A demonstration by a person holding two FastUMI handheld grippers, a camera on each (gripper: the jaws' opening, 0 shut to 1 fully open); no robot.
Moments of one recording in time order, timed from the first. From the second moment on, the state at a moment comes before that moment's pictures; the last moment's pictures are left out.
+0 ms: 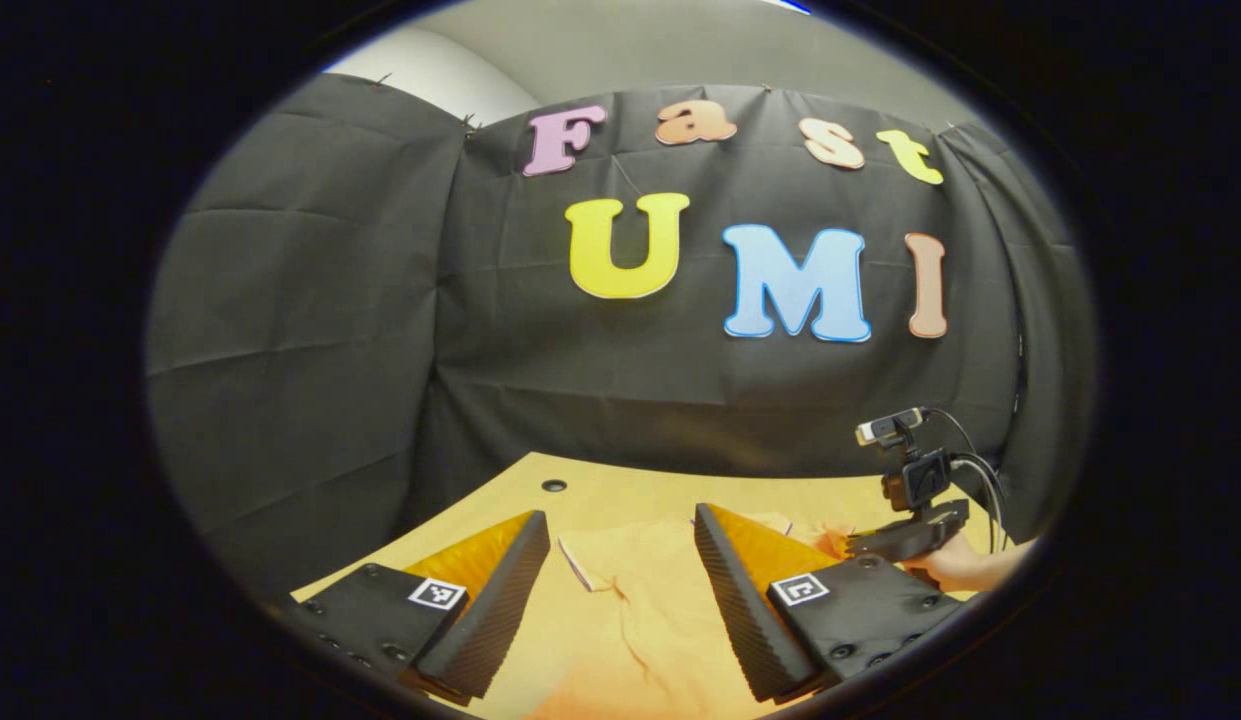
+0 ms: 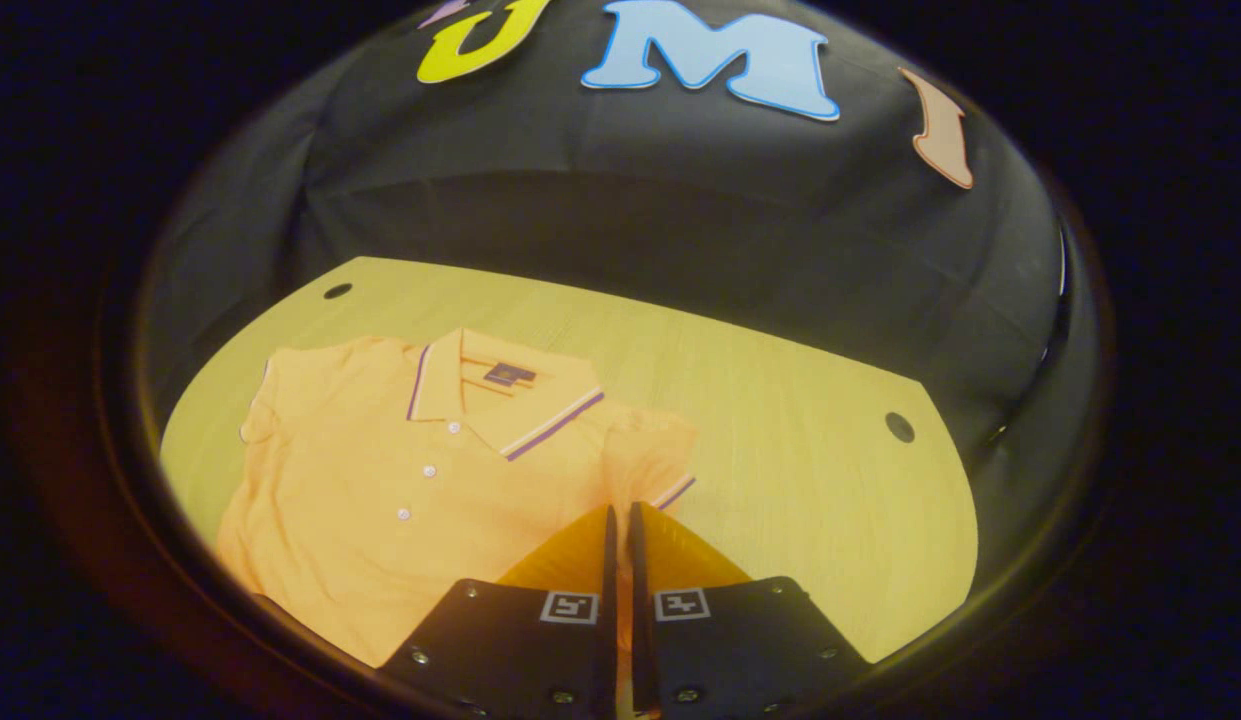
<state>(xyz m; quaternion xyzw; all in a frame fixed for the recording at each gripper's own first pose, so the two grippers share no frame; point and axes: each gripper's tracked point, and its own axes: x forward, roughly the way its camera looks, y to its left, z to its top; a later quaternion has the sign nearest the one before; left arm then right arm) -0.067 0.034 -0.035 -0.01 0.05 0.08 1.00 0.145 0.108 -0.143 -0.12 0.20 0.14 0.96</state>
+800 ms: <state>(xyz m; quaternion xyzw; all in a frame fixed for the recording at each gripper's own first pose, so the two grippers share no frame) -0.059 0.053 -0.051 -0.03 0.05 0.09 0.99 0.124 0.142 -0.164 -0.15 0.23 0.20 0.94</state>
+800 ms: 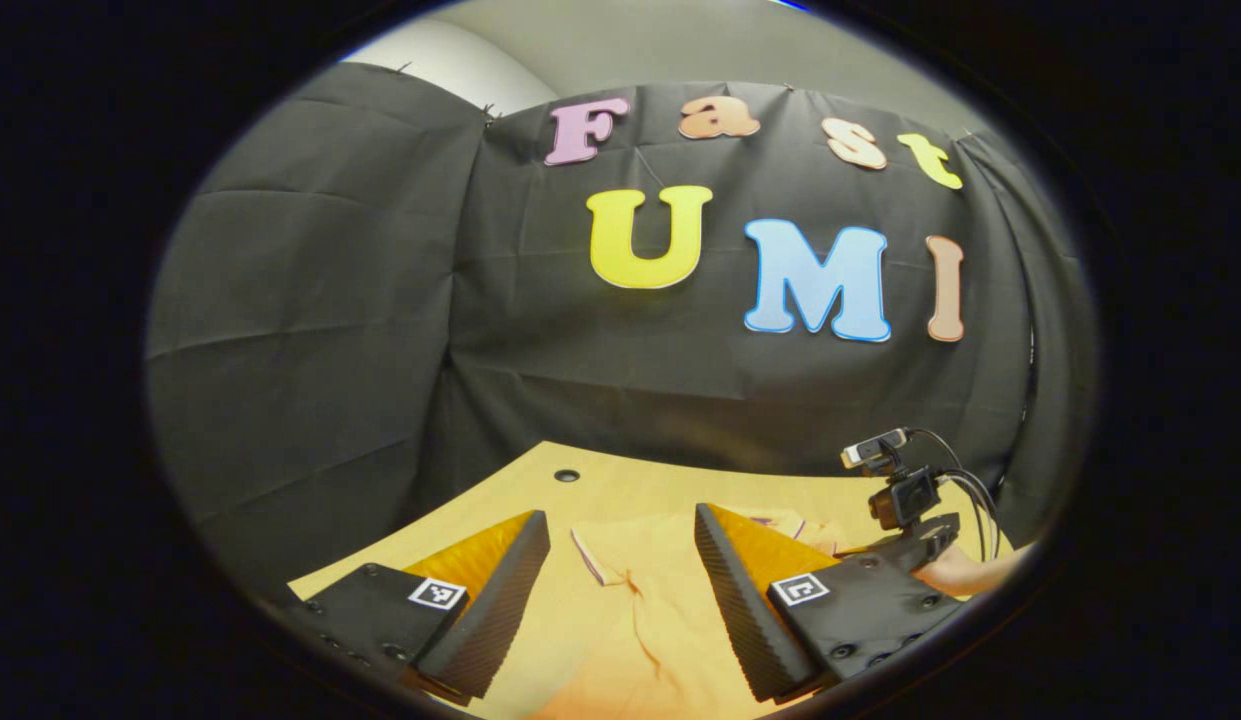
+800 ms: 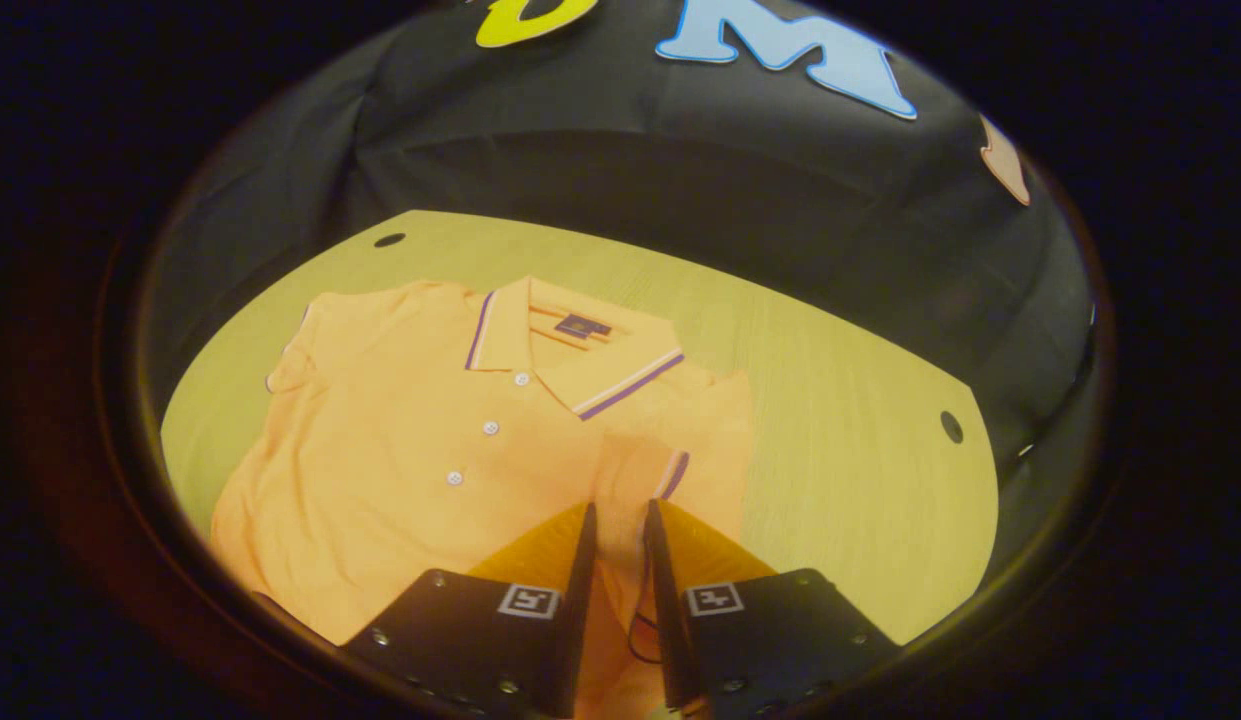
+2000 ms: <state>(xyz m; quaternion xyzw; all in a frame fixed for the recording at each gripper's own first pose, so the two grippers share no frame) 0.136 0.112 -0.171 -0.03 0.12 -0.01 0.99 -0.053 0.139 -0.026 -0.03 0.09 0.09 0.99</state>
